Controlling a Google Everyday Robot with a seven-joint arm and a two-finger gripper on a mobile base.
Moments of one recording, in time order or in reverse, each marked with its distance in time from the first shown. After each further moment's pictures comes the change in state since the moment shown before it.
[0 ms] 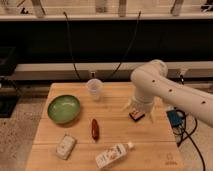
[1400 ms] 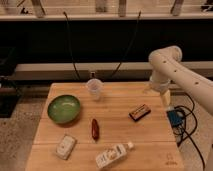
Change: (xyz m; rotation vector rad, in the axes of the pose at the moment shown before) arm 0.139 -0.016 0.023 -0.071 0.034 0.251
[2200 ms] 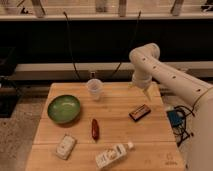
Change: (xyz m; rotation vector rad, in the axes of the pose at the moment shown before) arm -0.044 -0.072 -0.003 0.024 -0.001 -0.124
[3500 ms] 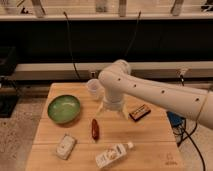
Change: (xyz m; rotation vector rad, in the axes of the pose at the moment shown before) arm -0.208 -0.002 -0.021 0.048 -0.084 -0.432
